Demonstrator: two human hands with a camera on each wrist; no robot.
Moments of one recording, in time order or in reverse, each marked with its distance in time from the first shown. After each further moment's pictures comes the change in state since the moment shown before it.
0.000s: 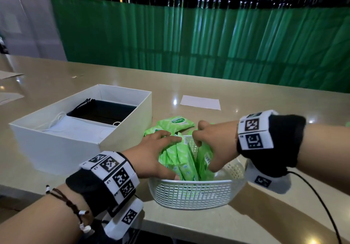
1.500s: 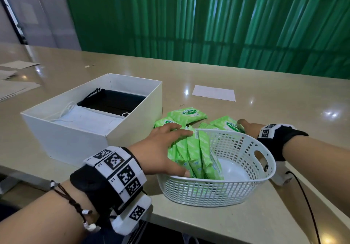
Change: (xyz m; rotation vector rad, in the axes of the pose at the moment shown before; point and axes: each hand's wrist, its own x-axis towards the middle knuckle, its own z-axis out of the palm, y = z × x) left_hand -0.001 -0.003 0.004 -0.050 0.033 0.003; right_hand 0.100 0.115 0.112 0.410 0.081 0.473
